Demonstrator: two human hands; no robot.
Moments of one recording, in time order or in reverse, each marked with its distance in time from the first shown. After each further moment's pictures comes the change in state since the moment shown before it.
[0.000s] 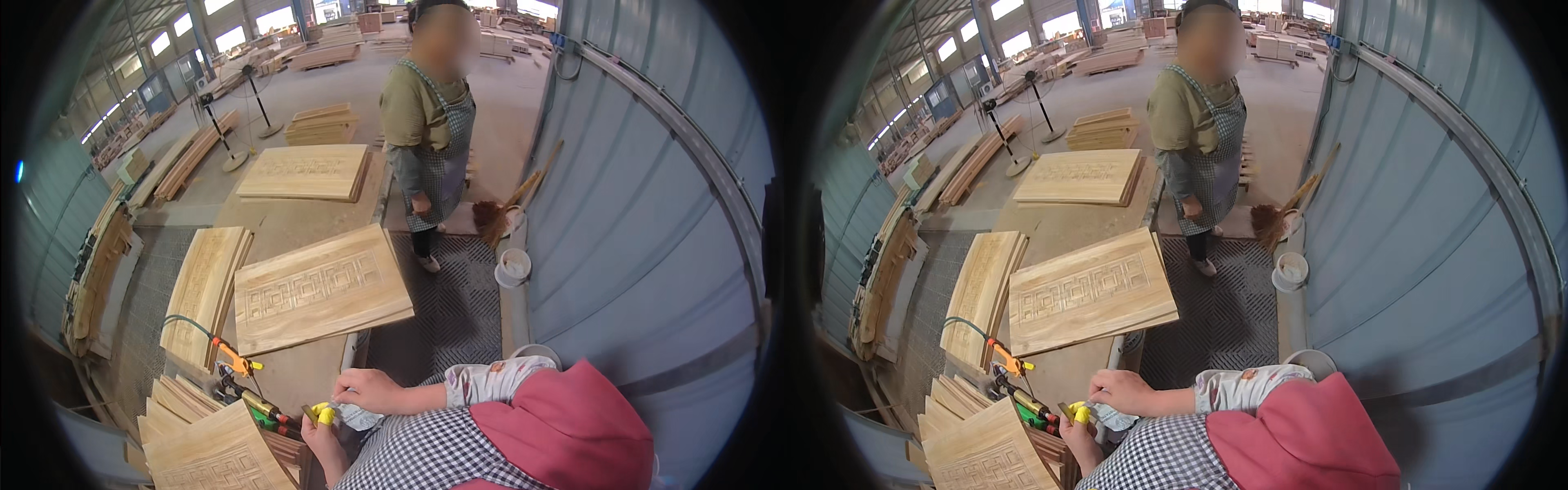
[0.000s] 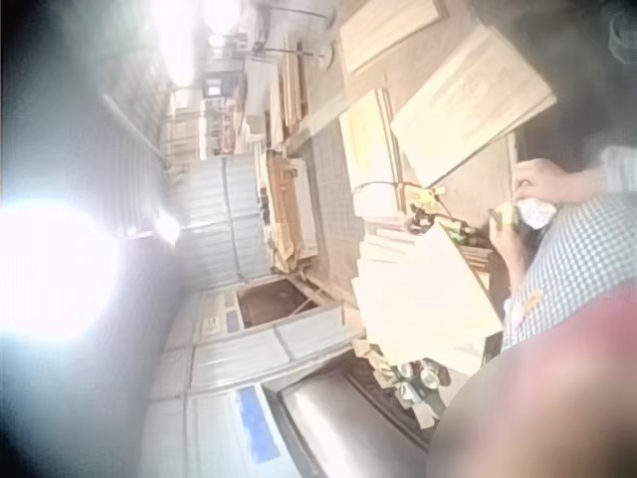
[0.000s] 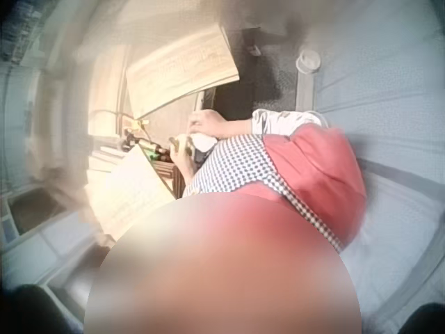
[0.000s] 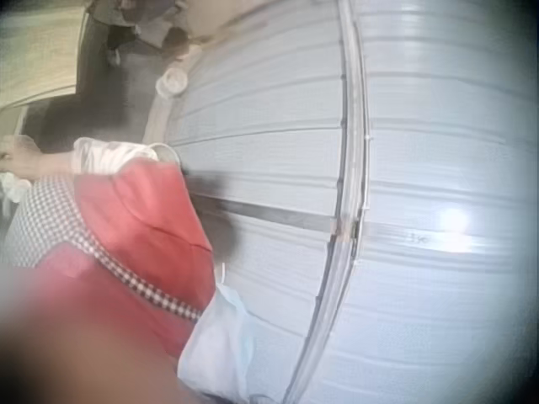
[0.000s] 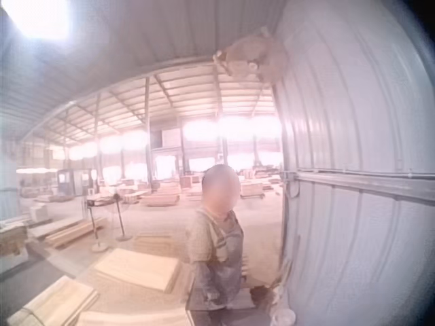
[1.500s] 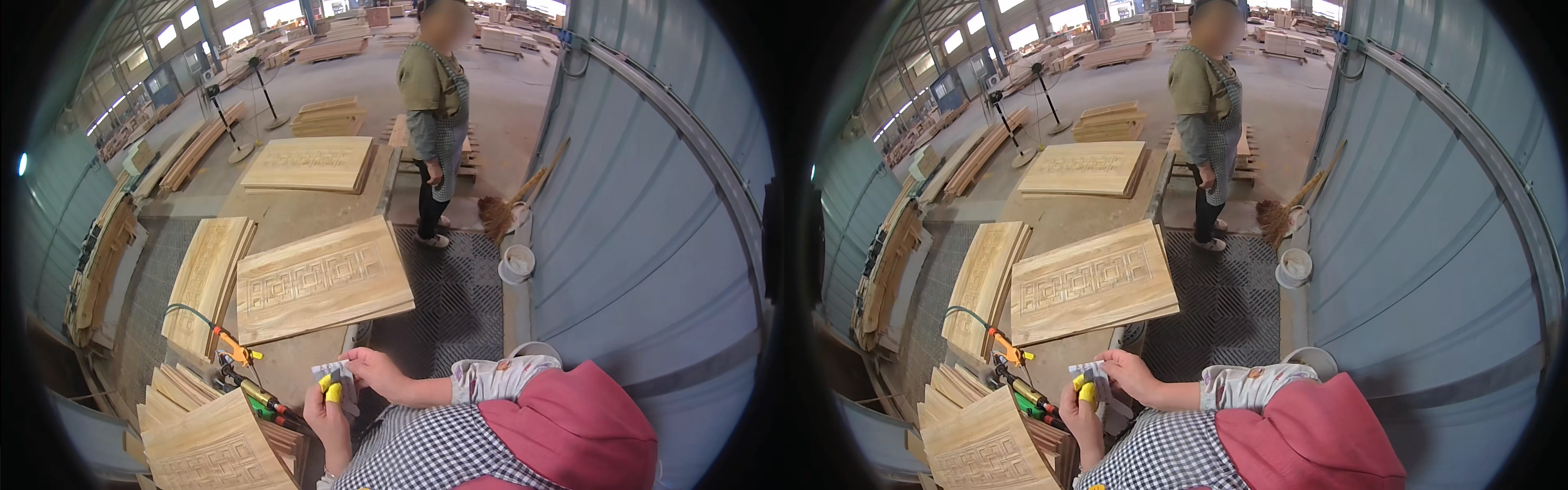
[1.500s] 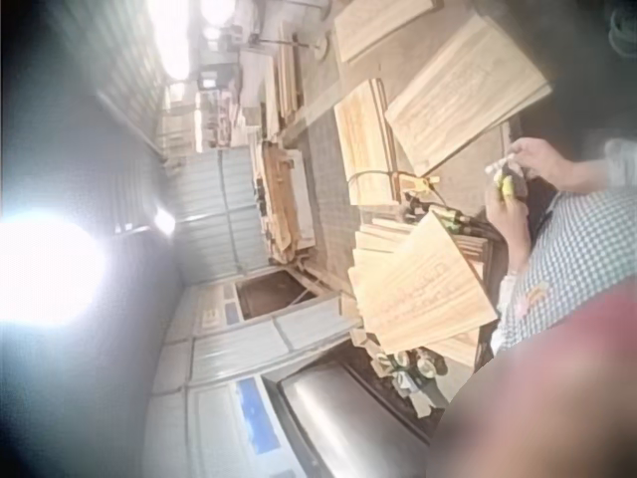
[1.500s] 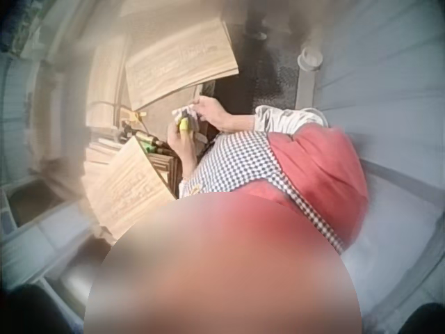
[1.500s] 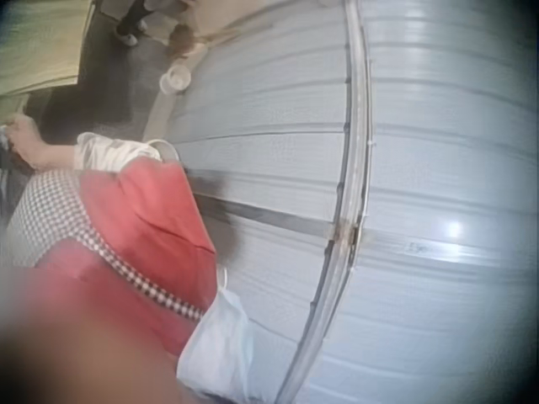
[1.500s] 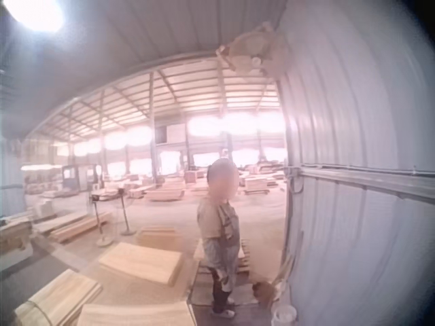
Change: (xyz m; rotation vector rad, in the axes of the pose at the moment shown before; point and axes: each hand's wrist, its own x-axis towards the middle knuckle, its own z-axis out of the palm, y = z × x) left_hand -0.009 0.021 0.047 0.371 -0.126 0.419; right_hand -0.001 0.024 0.003 0.832 0.167 0.462
